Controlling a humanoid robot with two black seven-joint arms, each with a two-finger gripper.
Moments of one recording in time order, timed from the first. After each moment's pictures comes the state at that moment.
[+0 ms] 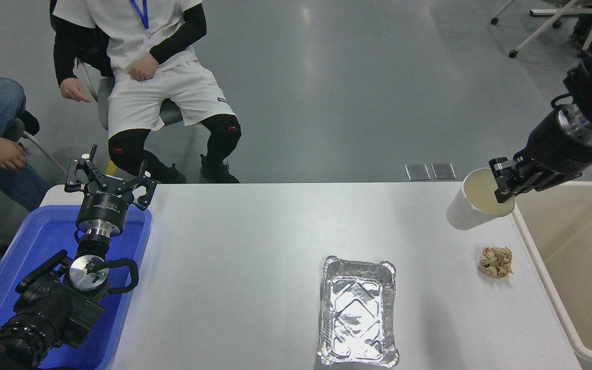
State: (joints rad) left arm -0.65 0.17 -0.93 -0.29 -0.23 -0.69 -0.38; right arm 2.20 -0.49 -1.27 1.26 -0.47 0.78 0.13
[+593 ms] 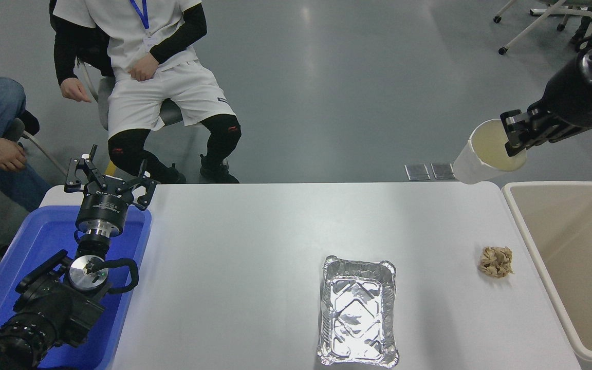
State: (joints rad) left arm -0.65 0.17 -0.93 -0.29 -0.23 -0.69 -0.38; right arm 2.30 -0.54 -1.28 1.25 -0.52 0.79 0.10
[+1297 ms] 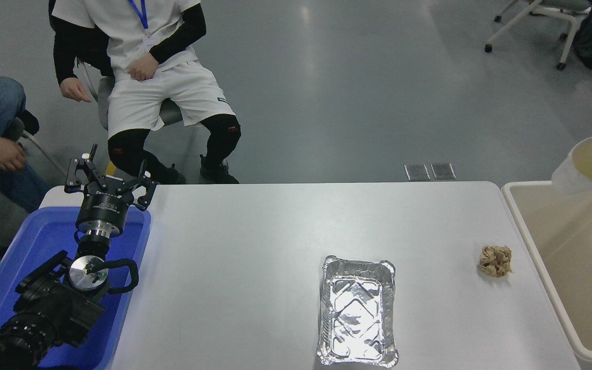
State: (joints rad) left arm -0.65 0.17 -0.93 -0.29 -0.23 -0.69 -0.38; right arm 1.93 -0.83 -1.20 0.90 -0.67 0.79 0.05
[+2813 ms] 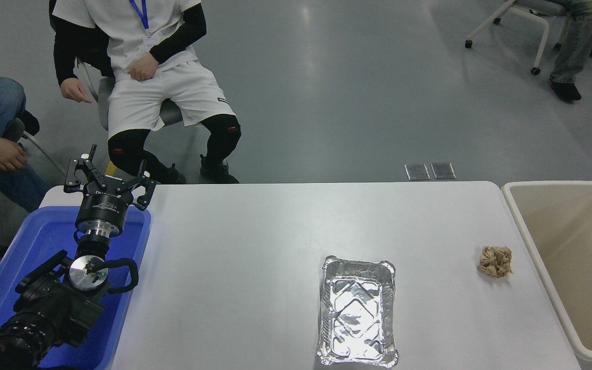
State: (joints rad) left arm -0.65 0.17 -0.93 -0.29 -0.24 -0.69 -0.38; right arm 0.78 -0.66 -0.60 0.23 -0.41 0.12 0.05
